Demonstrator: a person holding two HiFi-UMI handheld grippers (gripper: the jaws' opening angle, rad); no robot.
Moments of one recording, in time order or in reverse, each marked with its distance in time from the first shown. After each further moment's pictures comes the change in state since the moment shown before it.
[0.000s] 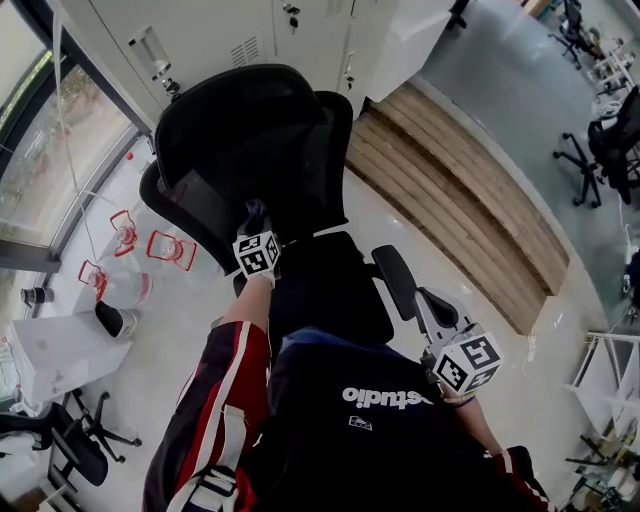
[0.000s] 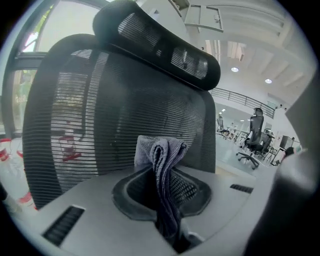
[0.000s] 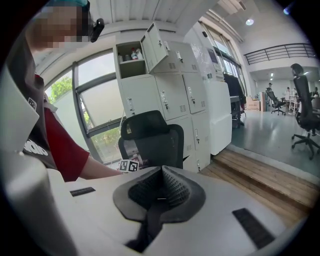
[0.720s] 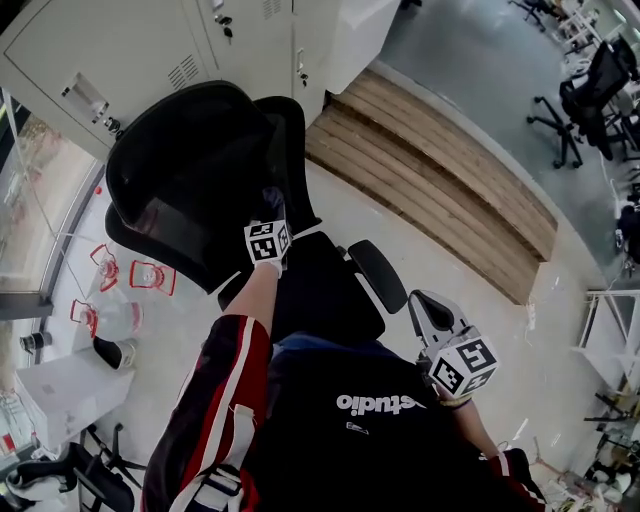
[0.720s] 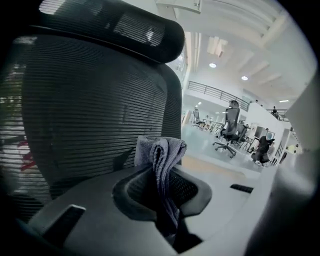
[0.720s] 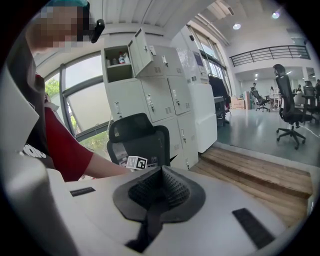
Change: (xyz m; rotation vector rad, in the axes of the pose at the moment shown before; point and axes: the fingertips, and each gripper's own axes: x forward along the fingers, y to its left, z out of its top) left arm 0.076 -0.134 0.002 0.125 0.085 -0.253; right arm -0.024 -0.037 -0.008 0.084 -0.023 -0.124
